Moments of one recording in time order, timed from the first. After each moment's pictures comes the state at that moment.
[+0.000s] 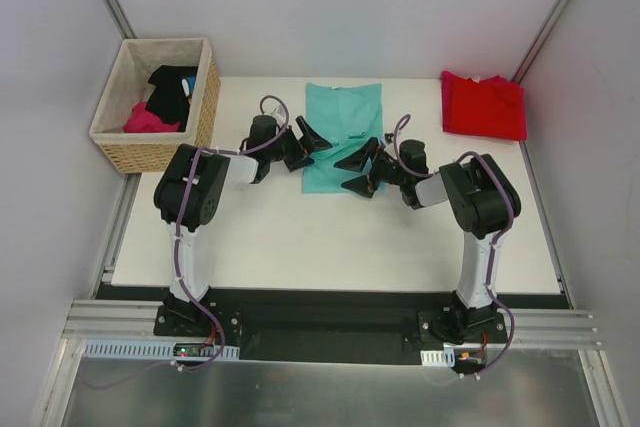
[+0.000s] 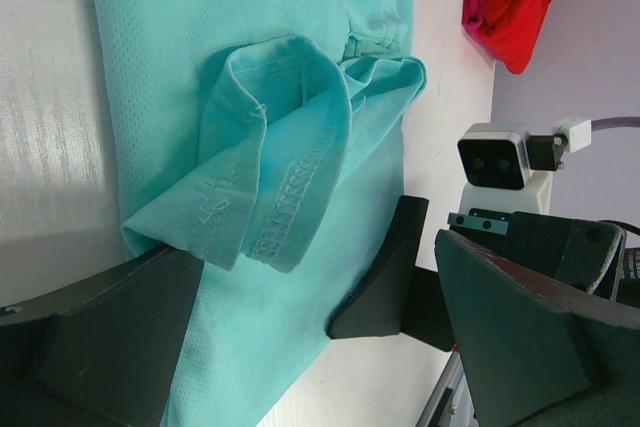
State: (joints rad) left arm -0.34 2.06 1.11 0.49 0.51 -0.98; right arm 0.34 2.03 0.86 0.81 -0.78 1.26
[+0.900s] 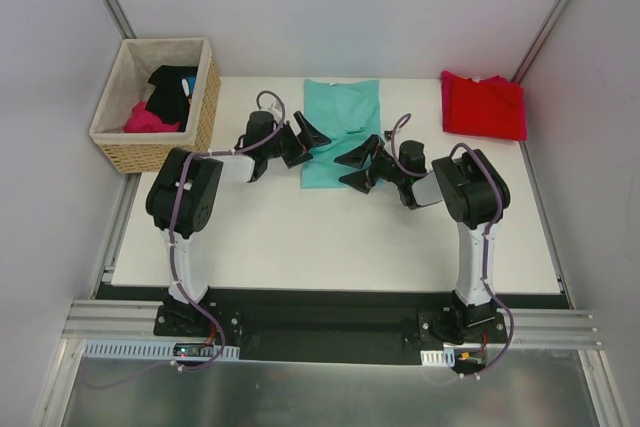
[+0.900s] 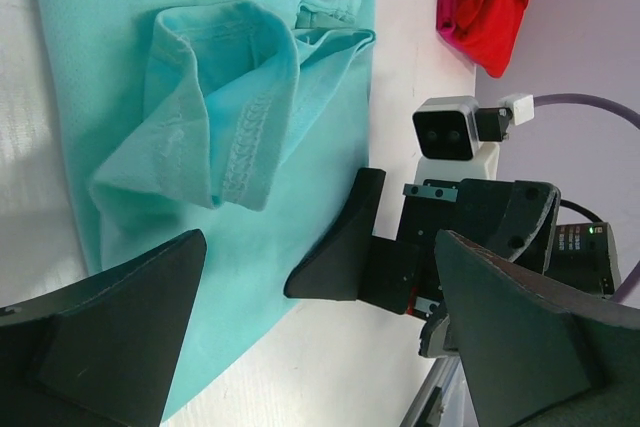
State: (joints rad) left arm -0.34 1.99 1.10 0.45 0.50 -0.98; right arm 0.32 2.15 0.91 0.98 -0.79 1.32
